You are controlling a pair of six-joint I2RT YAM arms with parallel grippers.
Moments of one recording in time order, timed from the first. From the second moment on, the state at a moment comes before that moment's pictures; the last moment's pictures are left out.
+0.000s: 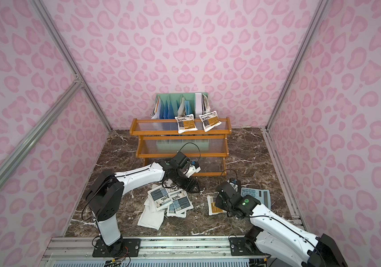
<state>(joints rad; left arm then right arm) -0.77 1.87 1.30 -0.58 0.50 -0.23 0.74 0.86 0.48 -0.66 0.15 1.05</state>
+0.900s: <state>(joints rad) -0.77 2.00 1.32 -0.49 0.59 -0.21 0.54 1.29 0.57 -0.45 -0.06 0.76</state>
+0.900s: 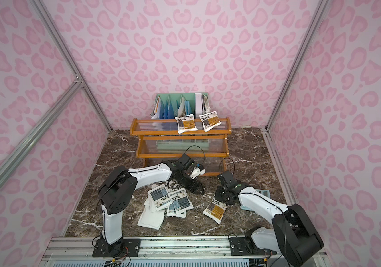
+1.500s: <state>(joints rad) -0.77 1.90 1.29 -0.49 0.55 -0.25 0.69 1.08 0.62 -0.67 0.00 0.81</state>
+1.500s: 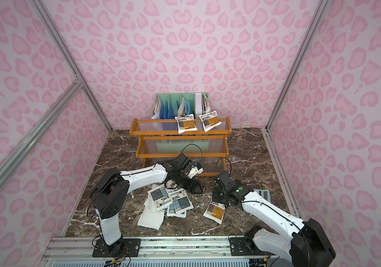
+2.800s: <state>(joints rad) -0.85 1.91 1.04 -0.10 0.56 -0.70 0.51 1.40 0.61 -0.26 -0.31 0.47</state>
